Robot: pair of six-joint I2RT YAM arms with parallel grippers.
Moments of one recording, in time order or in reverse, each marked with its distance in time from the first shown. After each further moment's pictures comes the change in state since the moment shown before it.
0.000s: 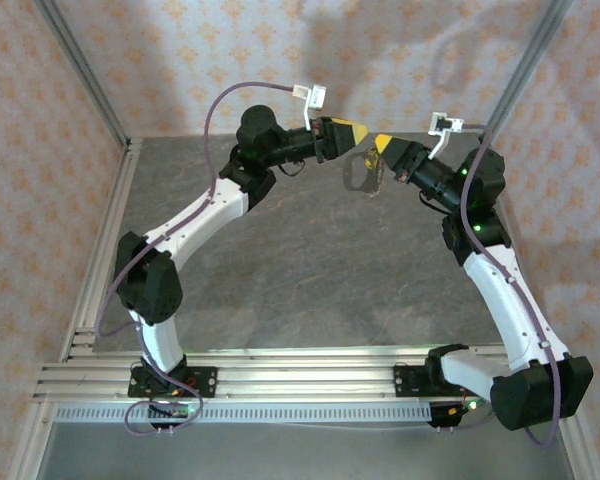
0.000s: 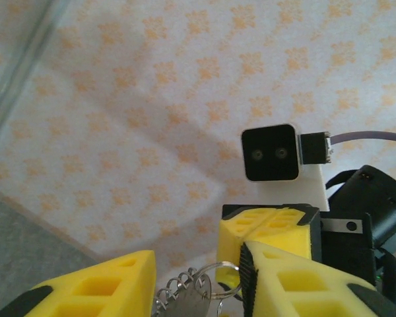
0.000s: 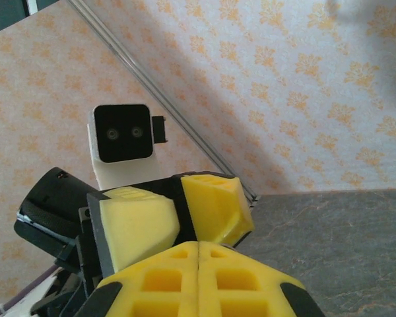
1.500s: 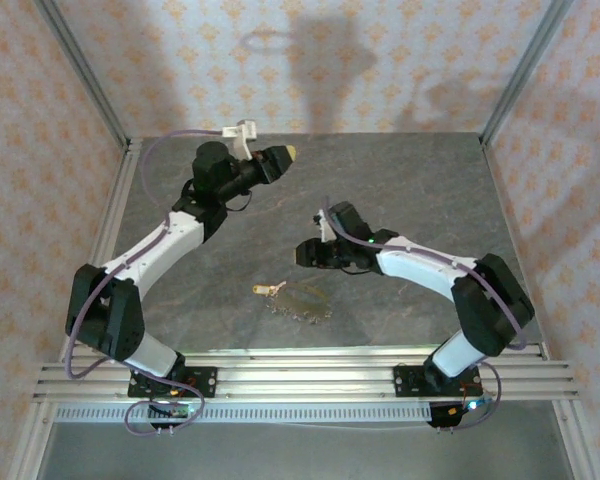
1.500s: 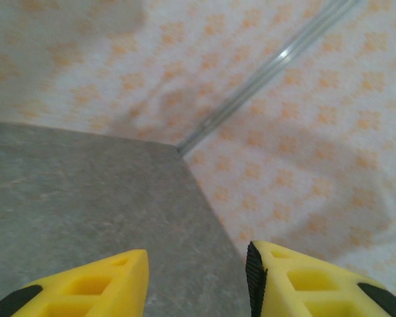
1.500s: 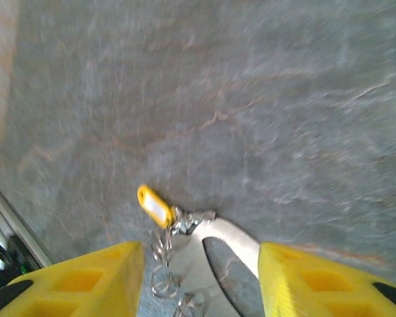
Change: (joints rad) left arm 0.211 -0.342 -0.551 -0.150 -0.384 0.086; right arm 0.535 0.462 -0.138 -0.412 0.297 -0.170
